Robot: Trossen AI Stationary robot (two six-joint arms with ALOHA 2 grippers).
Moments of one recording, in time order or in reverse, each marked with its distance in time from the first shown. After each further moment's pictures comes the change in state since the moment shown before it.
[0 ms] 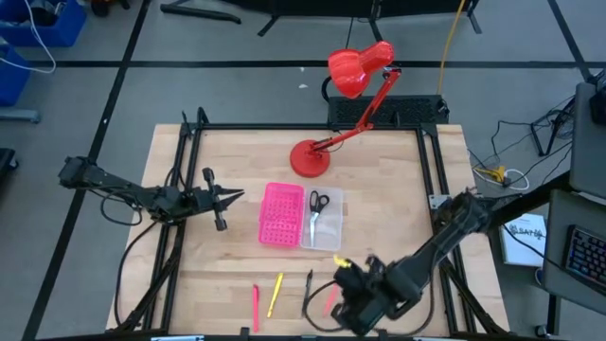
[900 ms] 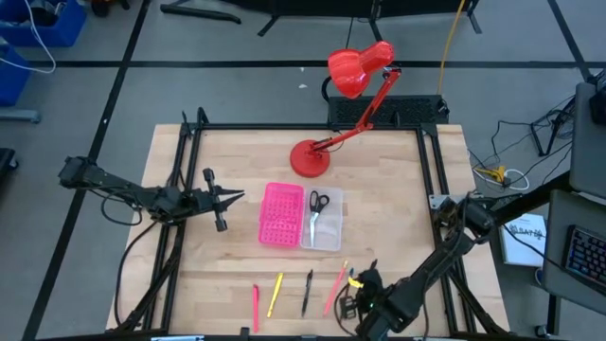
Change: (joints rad) left arm 0.000 0.000 0.001 -0.023 0.009 0.047; right arm 0.105 0.014 -0.495 0.333 0.009 0.778
